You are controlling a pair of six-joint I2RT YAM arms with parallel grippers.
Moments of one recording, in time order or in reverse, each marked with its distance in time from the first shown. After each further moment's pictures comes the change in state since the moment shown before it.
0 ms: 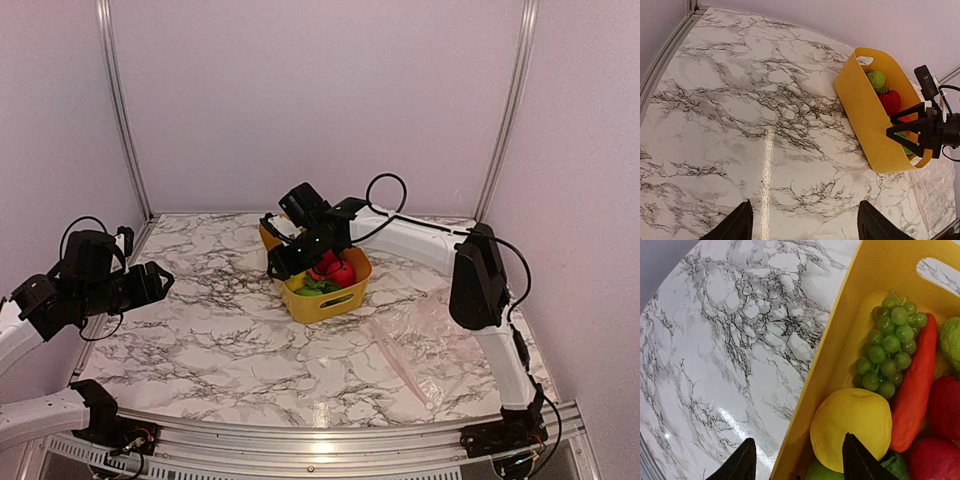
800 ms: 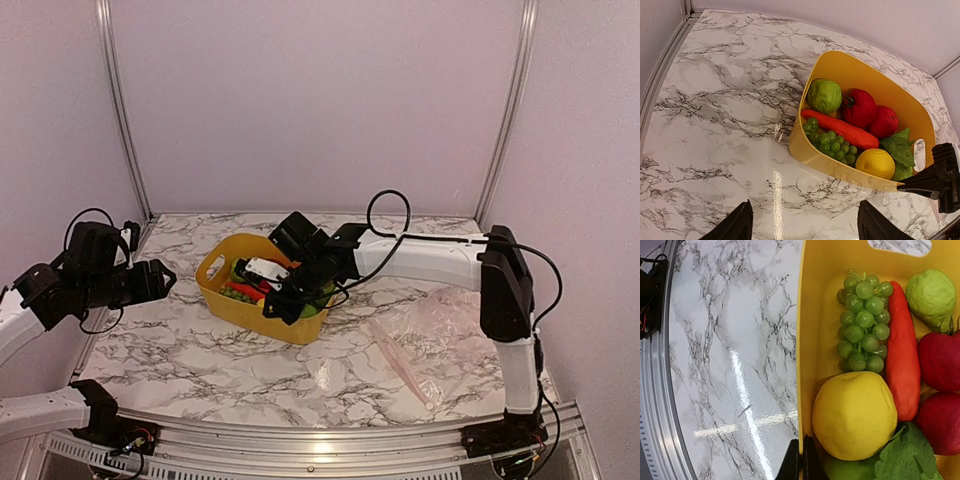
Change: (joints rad) left arm 0.000 0.051 0.053 -0.049 0.007 0.069; right arm 0.128 -0.166 -0.293 0.075 -0.154 -0.288
